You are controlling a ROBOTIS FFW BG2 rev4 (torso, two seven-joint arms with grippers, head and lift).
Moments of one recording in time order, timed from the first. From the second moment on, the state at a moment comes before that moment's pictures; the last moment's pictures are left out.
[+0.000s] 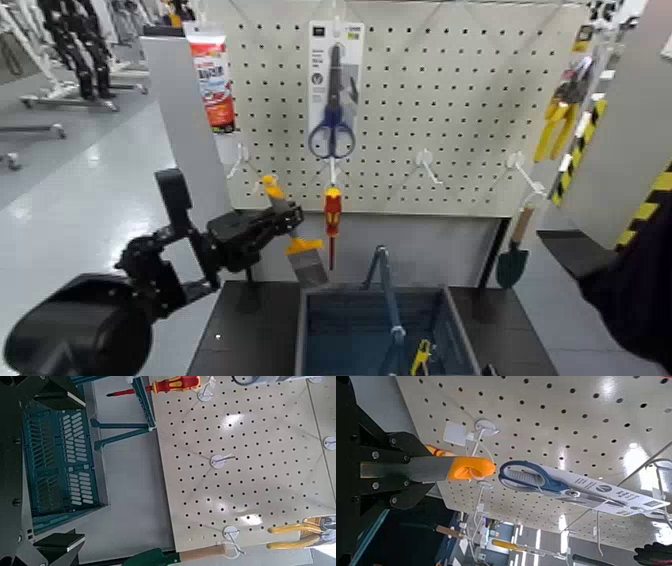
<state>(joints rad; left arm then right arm) -0.26 0.32 -0.18 -1.62 0.60 0.33 -0.71 0.37 -0.11 0.27 -1.53 -0.16 -0.54 -0.17</state>
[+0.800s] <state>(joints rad) -0.30 0.27 -0.40 -1.34 0.73 0.20 -0.70 0.36 -0.11 0.27 -1.53 -0.17 -0.55 -0.17</state>
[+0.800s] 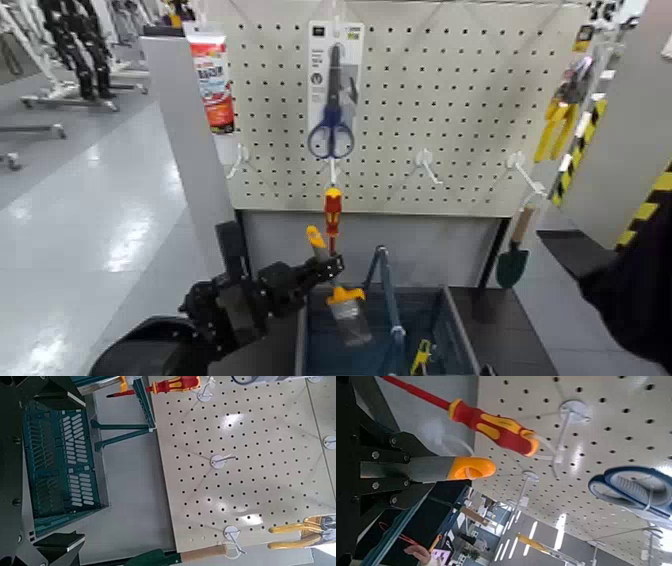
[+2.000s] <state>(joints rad) -0.34 0.26 -0.58 -1.19 0.90 0.20 -0.60 0.35 -0.12 0.28 -1.51 -0.19 -0.57 -0.17</state>
